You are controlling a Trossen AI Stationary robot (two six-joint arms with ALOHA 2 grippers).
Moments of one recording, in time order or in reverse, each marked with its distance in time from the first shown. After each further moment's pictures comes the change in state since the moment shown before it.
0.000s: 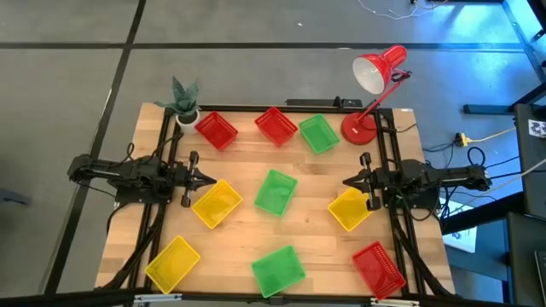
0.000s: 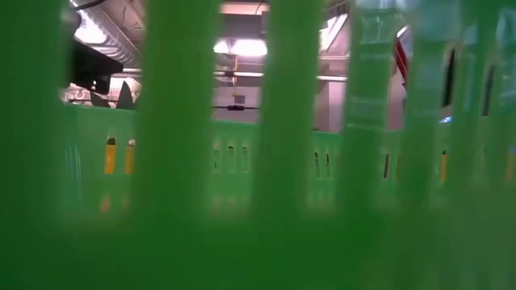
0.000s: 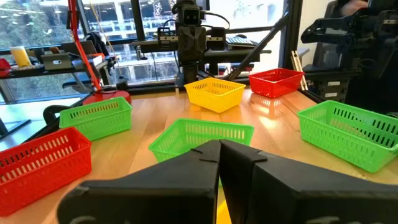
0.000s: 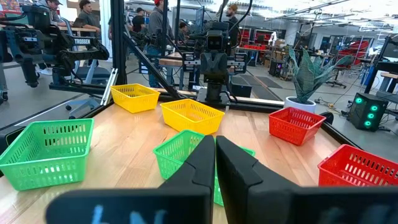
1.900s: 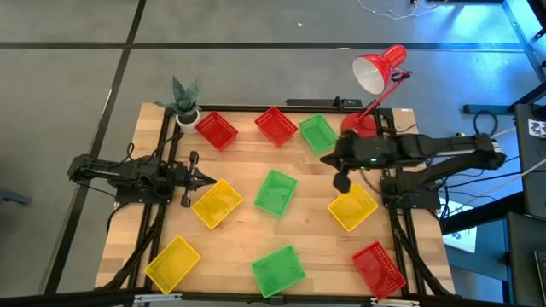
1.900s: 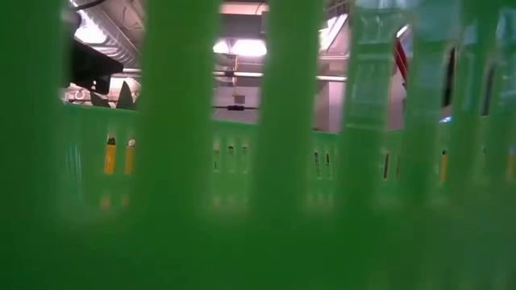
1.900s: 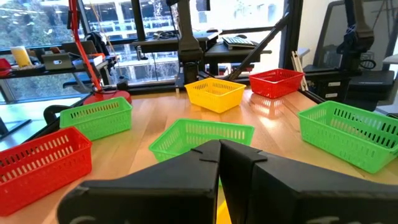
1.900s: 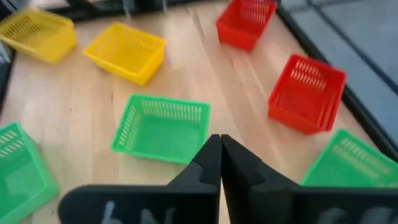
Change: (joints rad) left arm 0.000 0.000 0.000 0.004 -0.002 0.000; right arm 0.000 1.130 1.148 -0.756 0.270 0.358
